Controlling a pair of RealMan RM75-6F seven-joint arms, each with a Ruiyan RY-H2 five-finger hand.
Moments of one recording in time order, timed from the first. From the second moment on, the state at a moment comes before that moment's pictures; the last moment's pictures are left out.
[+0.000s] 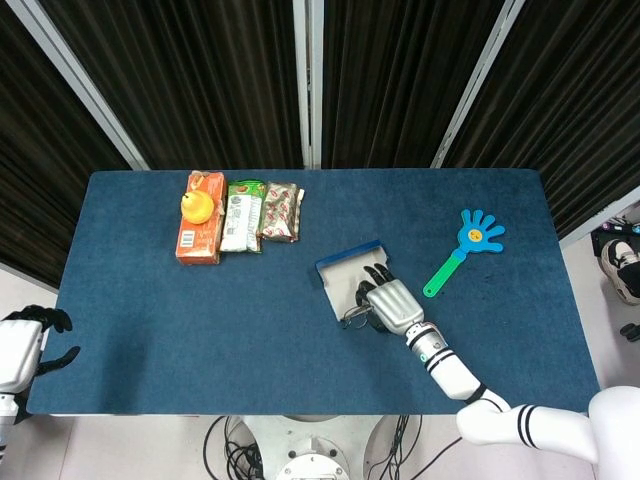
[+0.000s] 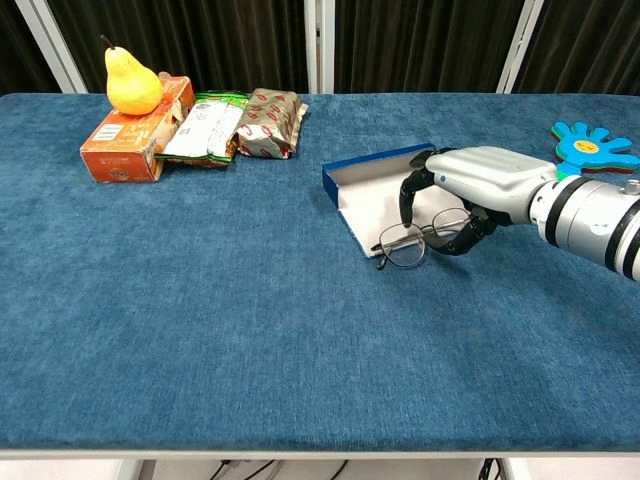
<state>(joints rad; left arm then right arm) -0.11 -1.04 -0.04 -1.64 1.50 1.46 0.03 0.72 -1.62 0.09 -1.41 -1.20 0.93 -0.32</state>
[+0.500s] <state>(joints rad) -0.11 -1.04 -0.04 -1.64 1.50 1.46 0.03 0.71 -1.64 0.10 -1.36 -1.20 0.92 -0.30</state>
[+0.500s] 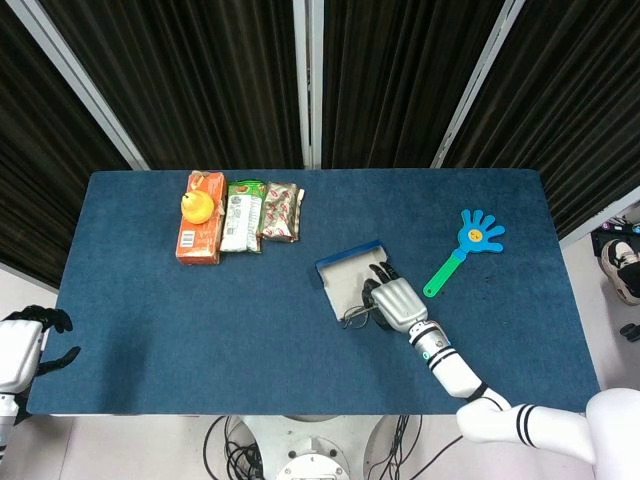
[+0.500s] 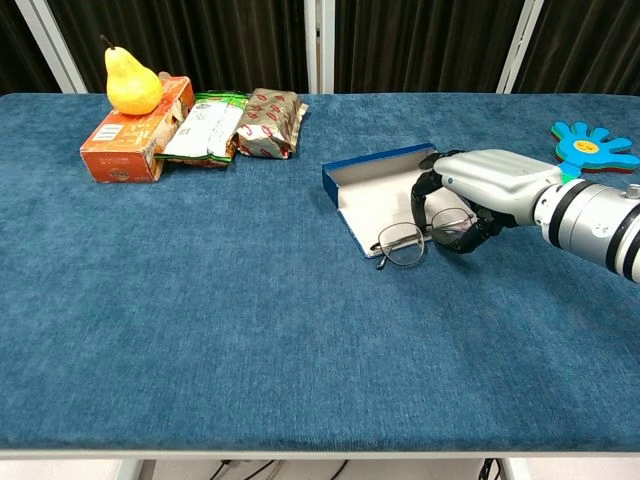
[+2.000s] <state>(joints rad) -0.11 -1.04 -0.04 -1.65 1.49 1.47 0.04 0.50 -1.31 -0.01 -1.71 -1.46 1.29 -0.34</state>
